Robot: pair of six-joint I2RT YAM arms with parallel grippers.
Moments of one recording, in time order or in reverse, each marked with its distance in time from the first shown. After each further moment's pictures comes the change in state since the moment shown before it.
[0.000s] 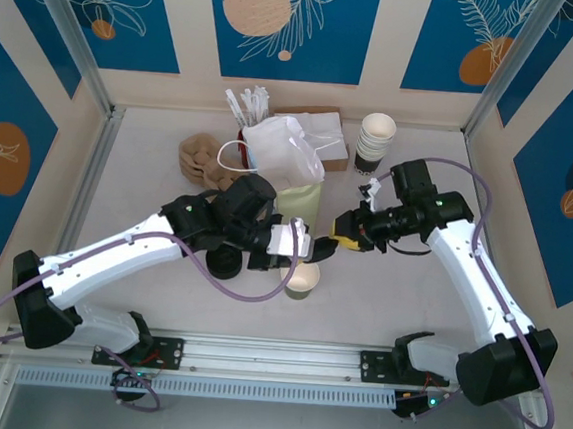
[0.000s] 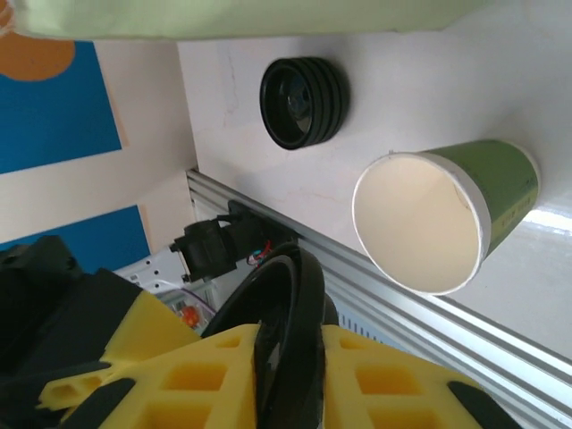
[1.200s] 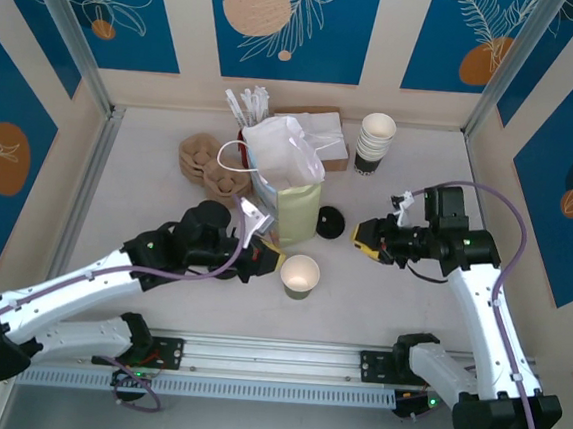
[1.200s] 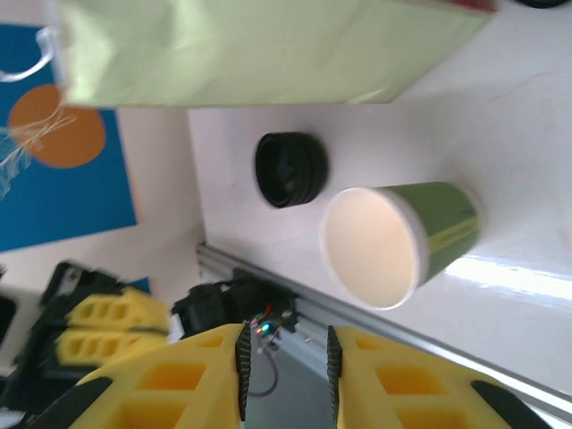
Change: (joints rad) left arm 0.019 -0.333 -0.403 0.351 -0.087 -1.054; right arm -0.164 -0.244 -0.178 0.069 0.076 0.077
